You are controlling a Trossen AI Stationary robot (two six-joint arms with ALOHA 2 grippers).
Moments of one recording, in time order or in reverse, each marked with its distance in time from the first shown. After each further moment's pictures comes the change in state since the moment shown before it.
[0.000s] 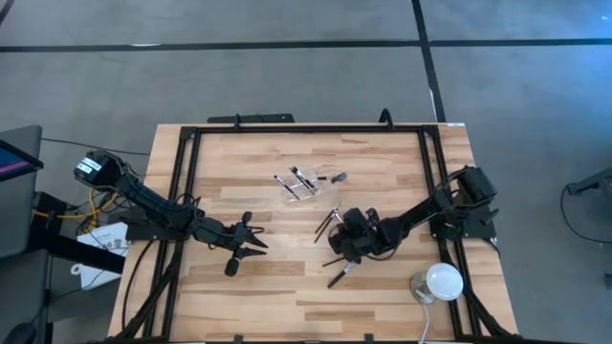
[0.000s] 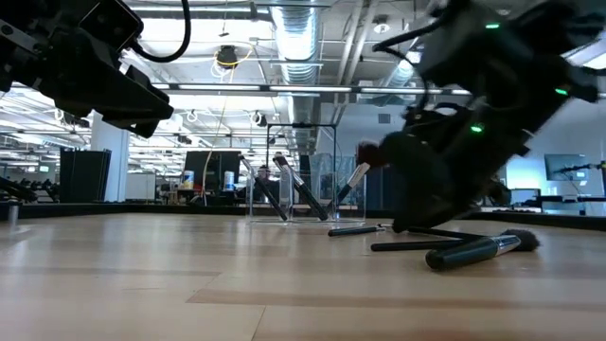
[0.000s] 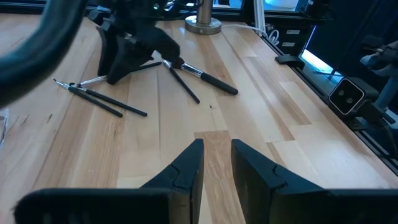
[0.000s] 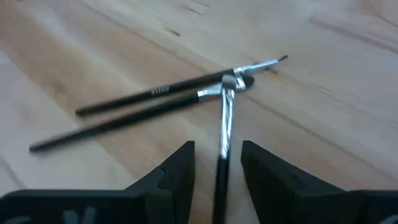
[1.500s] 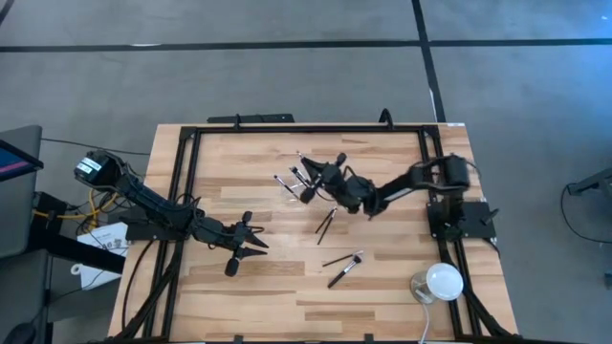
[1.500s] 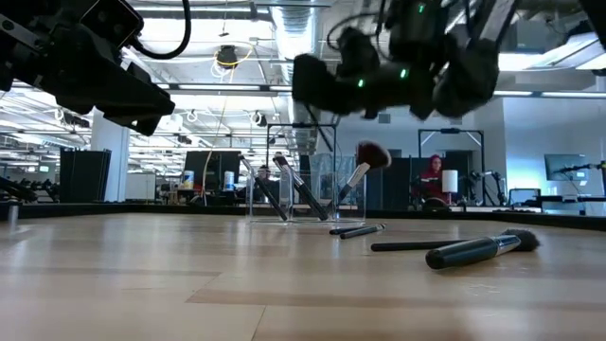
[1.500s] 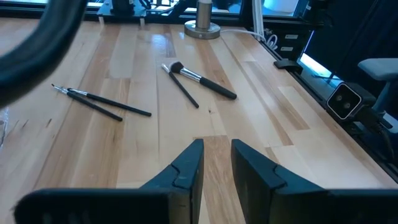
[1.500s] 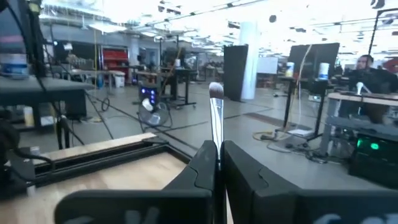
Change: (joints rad) left arm 0.000 0.000 0.000 0.016 0.000 0.000; right arm -0.356 0.101 0.054 1.442 -0.006 -1.319
